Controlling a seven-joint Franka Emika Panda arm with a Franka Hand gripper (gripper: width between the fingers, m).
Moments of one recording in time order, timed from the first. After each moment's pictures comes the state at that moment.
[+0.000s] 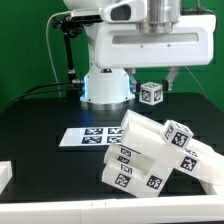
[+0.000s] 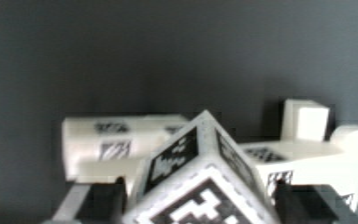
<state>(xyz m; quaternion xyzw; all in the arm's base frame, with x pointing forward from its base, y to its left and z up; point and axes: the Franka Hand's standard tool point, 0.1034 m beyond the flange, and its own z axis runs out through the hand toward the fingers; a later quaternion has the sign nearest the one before) 0.543 0.053 0.166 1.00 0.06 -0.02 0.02</state>
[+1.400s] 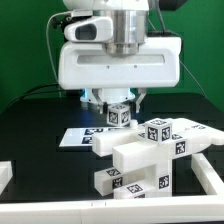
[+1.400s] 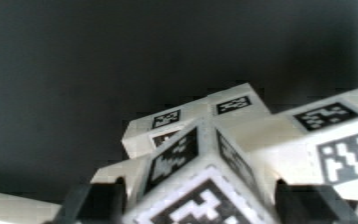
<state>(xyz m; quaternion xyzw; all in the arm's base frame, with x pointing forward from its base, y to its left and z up) 0.544 0.004 0.133 1.00 0.08 0.00 0.03</state>
